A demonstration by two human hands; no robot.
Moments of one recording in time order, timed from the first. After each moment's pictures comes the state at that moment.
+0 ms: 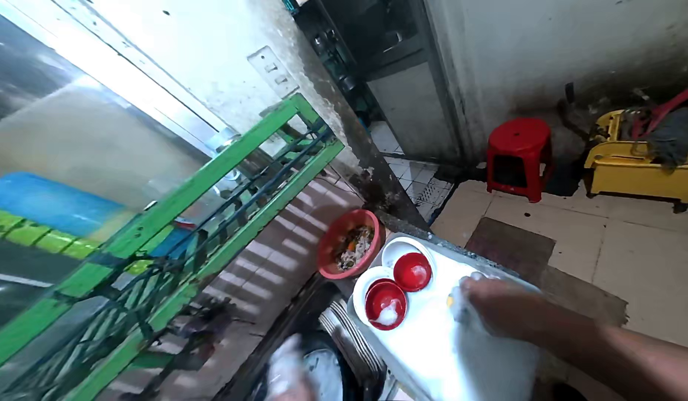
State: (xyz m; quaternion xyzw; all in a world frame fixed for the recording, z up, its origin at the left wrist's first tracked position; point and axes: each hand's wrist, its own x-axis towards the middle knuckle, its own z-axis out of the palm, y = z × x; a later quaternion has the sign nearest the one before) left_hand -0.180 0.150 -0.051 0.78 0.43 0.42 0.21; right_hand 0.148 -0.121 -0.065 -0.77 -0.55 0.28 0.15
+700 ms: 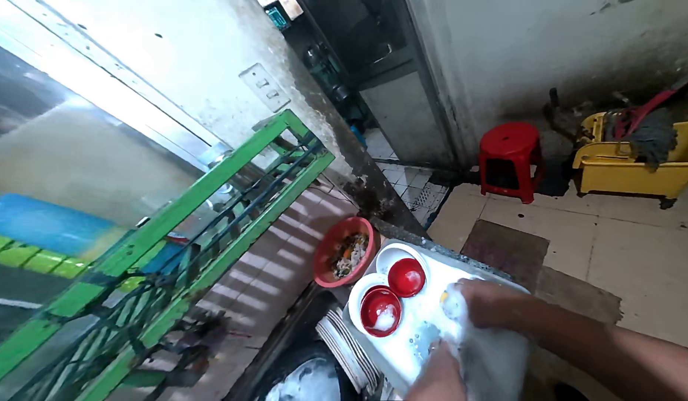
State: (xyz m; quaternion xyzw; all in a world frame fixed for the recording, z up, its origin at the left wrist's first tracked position) left_hand -0.014 -0.028 -0.031 0.88 0.22 -0.36 0.21; right_hand 0.161 -0.107 -0.082 -0.75 -0.51 0.36 0.21
